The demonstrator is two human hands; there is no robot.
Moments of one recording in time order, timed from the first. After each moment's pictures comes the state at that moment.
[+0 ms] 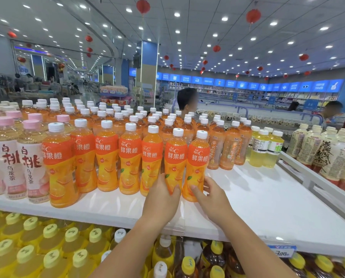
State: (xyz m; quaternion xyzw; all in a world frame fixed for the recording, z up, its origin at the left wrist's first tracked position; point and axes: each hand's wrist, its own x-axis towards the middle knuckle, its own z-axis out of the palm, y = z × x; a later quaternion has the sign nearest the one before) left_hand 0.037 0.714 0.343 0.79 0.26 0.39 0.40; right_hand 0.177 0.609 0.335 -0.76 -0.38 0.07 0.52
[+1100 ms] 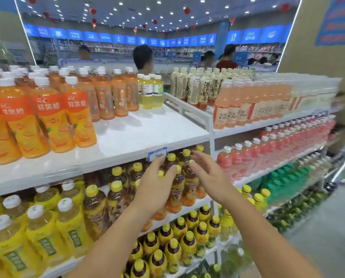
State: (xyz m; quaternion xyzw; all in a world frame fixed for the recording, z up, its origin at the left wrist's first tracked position) left_hand 0.012 0.447 0.315 0.84 0.06 0.16 0.52; right_hand 0.073 0.277 0.320 -0.81 -0.19 0.01 0.56
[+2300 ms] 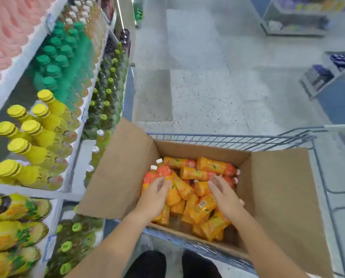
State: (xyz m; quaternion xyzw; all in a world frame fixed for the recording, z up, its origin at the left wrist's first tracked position) left_hand -0.031 0.021 -0.028 0.78 -0.19 -0.47 0.37; right_hand -0.211 -0.111 -0.012 -0.63 0.55 -0.03 0.56
